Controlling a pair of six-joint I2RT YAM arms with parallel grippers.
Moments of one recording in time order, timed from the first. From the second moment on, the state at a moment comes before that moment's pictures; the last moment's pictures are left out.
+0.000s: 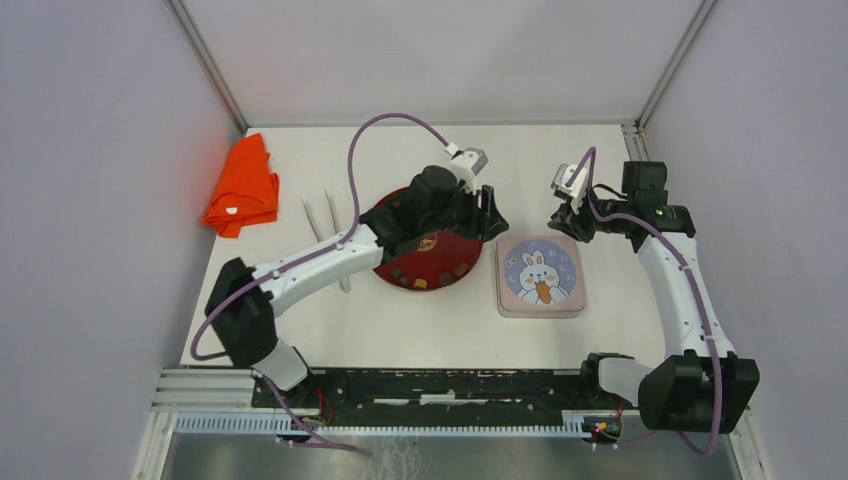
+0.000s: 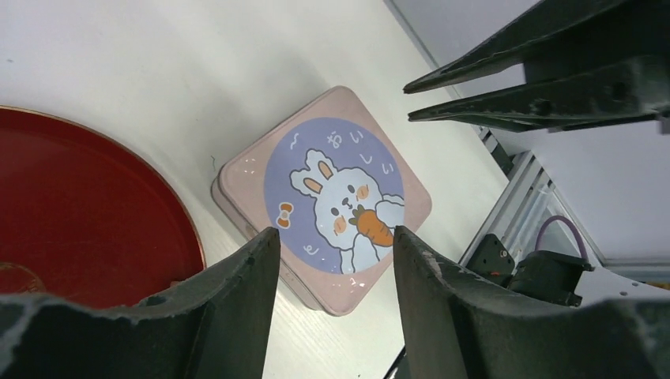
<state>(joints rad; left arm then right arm) -0.89 1.63 1.34 -0.12 0.13 -0.48 -0.07 1.18 1.10 -0.80 -0.81 -0.96</state>
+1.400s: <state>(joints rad) -0.87 1.30 0.89 -0.01 -0.02 -0.49 -0.25 1.10 0.97 -0.79 -0.82 -0.96</state>
